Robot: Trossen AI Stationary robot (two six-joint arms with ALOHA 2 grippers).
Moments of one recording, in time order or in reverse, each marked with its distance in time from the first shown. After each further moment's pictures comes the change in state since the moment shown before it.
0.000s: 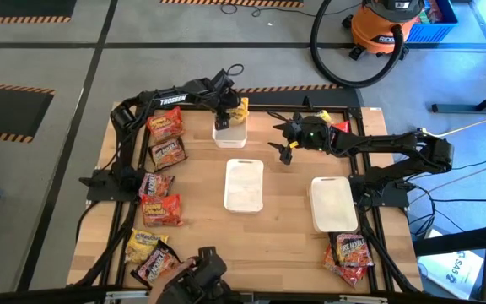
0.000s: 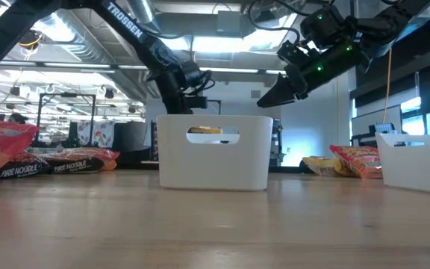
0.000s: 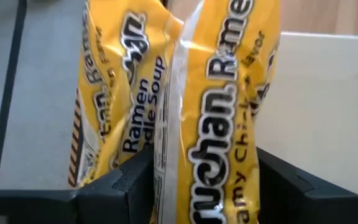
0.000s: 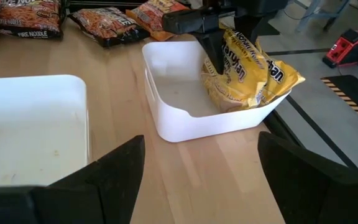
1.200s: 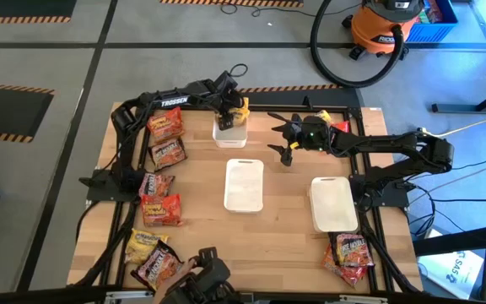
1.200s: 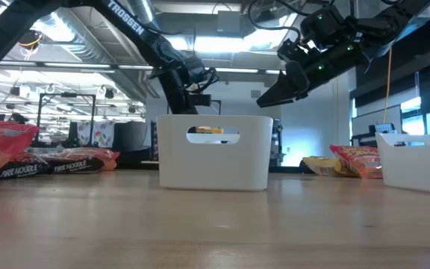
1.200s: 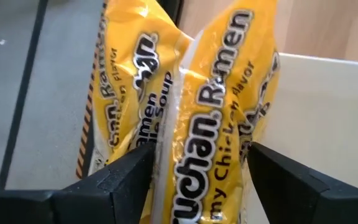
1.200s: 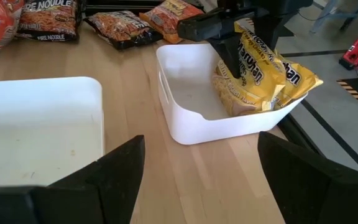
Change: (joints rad) left arm -0.033 -0.005 0.011 0.018 -0.071 -0.077; right arm 0.001 0.000 0.000 0.000 -0.053 0.008
